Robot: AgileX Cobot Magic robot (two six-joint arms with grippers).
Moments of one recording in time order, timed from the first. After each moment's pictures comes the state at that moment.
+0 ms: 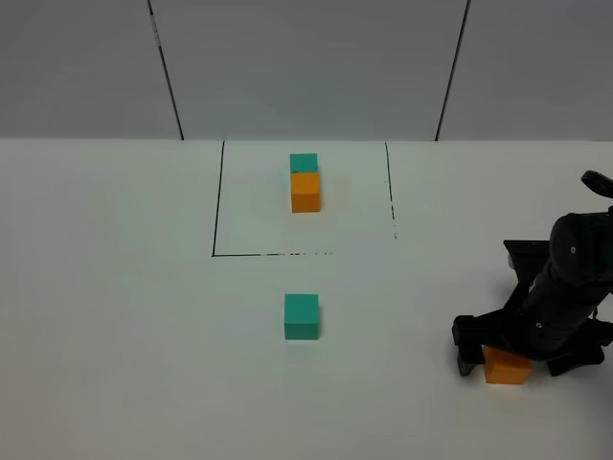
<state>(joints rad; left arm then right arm) -0.02 -0.01 -0.50 -0.09 1.04 0.05 0.22 1.92 -0.97 0.08 0.61 0.09</state>
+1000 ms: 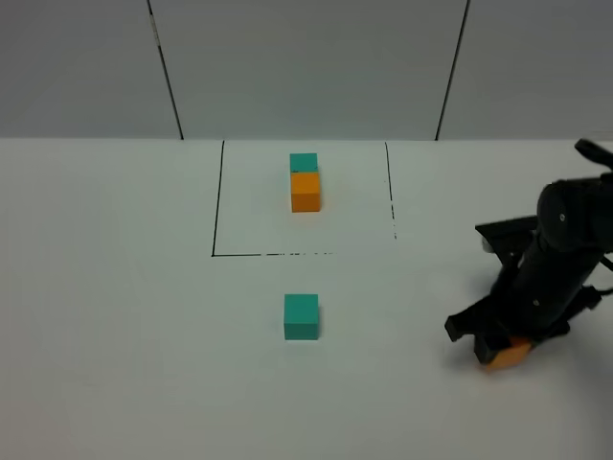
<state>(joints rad) -0.02 -0.01 -0.50 -0.09 1.04 0.05 0.28 1.87 -1.12 0.06 0.81 -0.15</state>
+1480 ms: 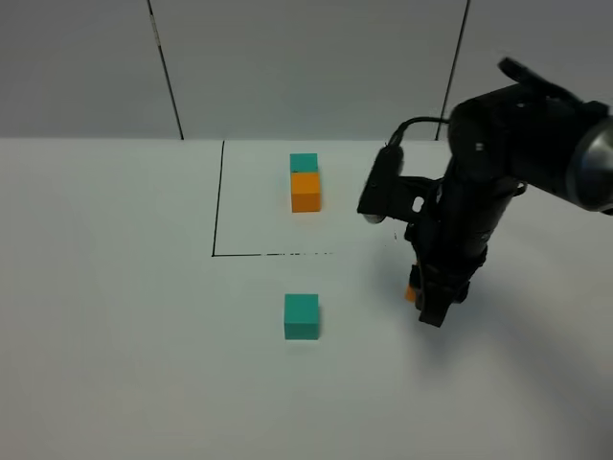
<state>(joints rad) -0.02 -0.01 -0.50 -0.09 1.04 0.05 0.48 1.93 -1.47 -0.01 1.06 -0.81</state>
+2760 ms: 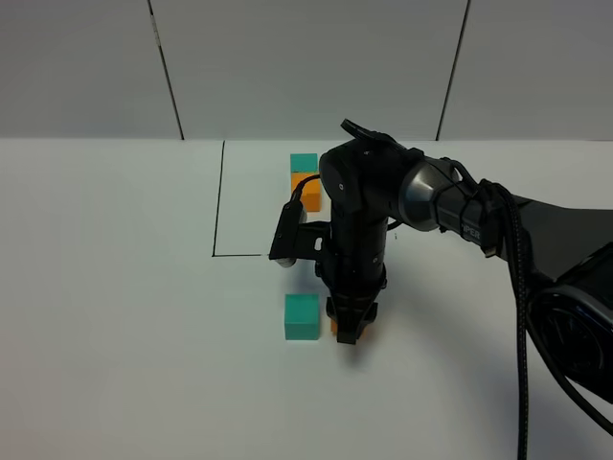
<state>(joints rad) -0.02 -0.01 -0.50 -0.09 1.04 0.05 0.60 2.36 -1.86 -0.01 1.16 -0.82</state>
